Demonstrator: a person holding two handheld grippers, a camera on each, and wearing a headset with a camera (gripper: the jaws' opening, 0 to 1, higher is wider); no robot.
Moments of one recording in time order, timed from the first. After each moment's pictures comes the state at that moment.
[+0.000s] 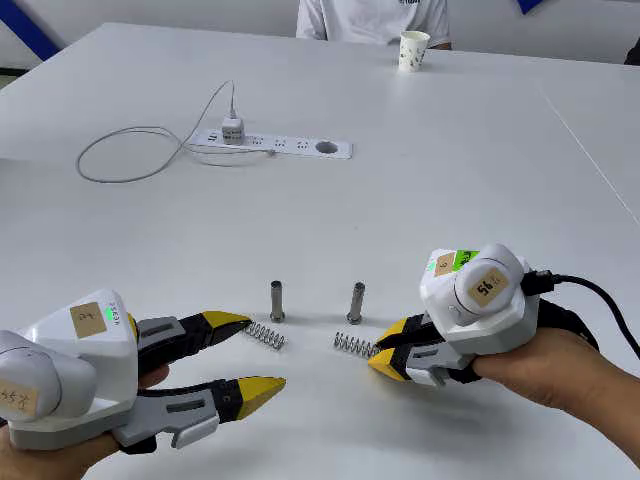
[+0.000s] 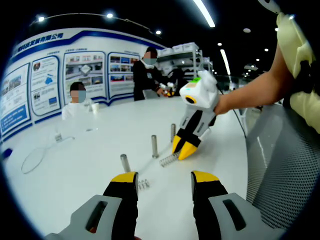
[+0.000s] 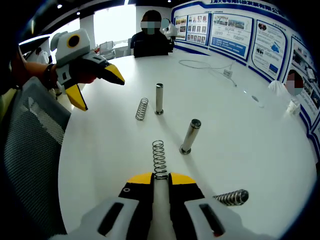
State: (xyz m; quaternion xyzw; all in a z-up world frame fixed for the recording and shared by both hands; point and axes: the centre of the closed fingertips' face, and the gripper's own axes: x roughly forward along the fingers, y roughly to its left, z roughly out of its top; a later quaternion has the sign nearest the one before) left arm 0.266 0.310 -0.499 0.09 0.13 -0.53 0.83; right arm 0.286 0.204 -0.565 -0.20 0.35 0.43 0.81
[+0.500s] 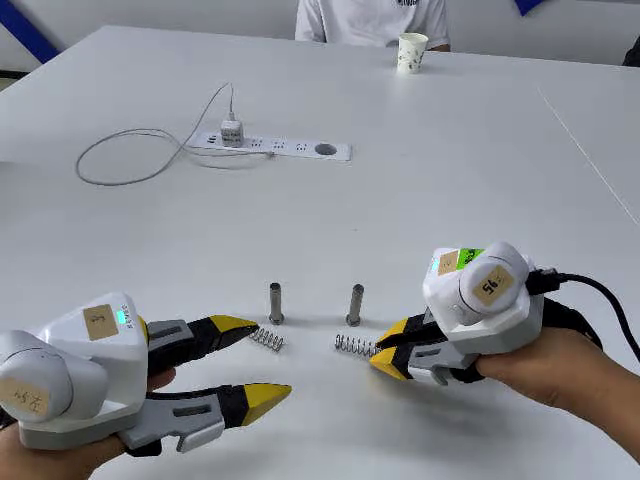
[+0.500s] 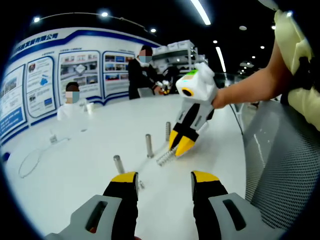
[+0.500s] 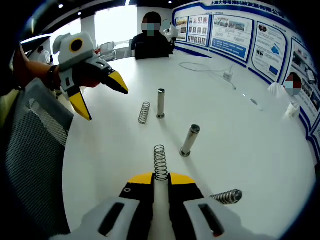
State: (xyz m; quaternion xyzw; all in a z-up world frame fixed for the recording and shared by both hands) left arm 0.262 0.299 -0.503 0.11 0.14 -0.55 0.82; right arm 0.280 0.203 -0.551 -0.21 0.34 0.43 0.81
